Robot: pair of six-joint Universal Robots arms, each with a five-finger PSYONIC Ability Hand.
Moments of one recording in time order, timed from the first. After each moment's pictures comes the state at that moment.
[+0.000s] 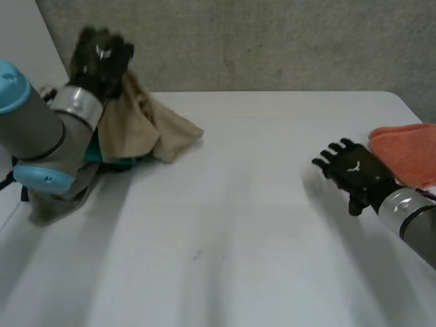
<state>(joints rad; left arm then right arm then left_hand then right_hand) 4.40 -2.02 -1.26 3.59 -1.42 3.69 1.66 -1.25 1.81 -0.26 1.11 2.33 1.12 1.19 1.18 1.19 0.99 0.22 0.21 0.21 0.21 0.05</state>
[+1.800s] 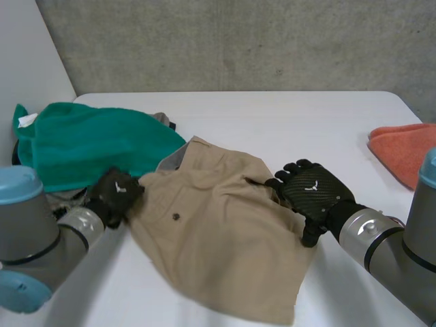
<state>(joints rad) 4.49 -1.96 -1.86 3.49 -1.33 4.02 1.97 -1.37 1.80 -0.03 1.29 2.57 1.11 1.19 1.19 1.20 0.96 0.22 0.21 0.21 0.21 0.05</state>
